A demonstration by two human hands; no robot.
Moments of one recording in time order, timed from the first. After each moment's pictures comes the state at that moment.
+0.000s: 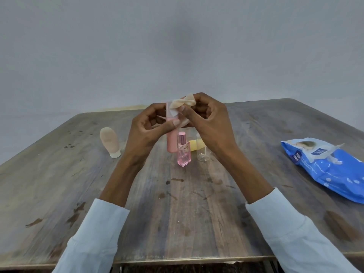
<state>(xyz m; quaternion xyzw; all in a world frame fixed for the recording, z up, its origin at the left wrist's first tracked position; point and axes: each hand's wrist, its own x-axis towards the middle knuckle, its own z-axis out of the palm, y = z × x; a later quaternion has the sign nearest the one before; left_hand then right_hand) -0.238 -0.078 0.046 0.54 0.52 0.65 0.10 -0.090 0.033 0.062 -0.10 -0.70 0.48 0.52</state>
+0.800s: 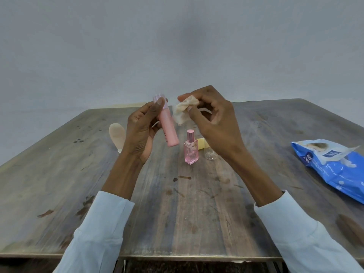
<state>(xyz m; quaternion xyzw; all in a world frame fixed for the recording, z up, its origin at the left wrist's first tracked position) -0.253 -0.079 0.049 0.36 0.44 0.79 0.22 -0.090 0.019 0.064 -0.05 -0.75 0.39 0.53</state>
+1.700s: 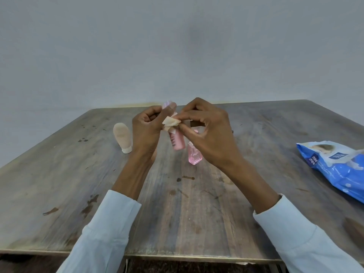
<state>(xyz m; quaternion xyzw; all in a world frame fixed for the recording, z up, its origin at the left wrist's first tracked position) -0.247 -0.075 0.046 0.36 0.52 0.77 0.11 -0.098 0.010 0.052 0.00 -0.82 0.24 0.52</state>
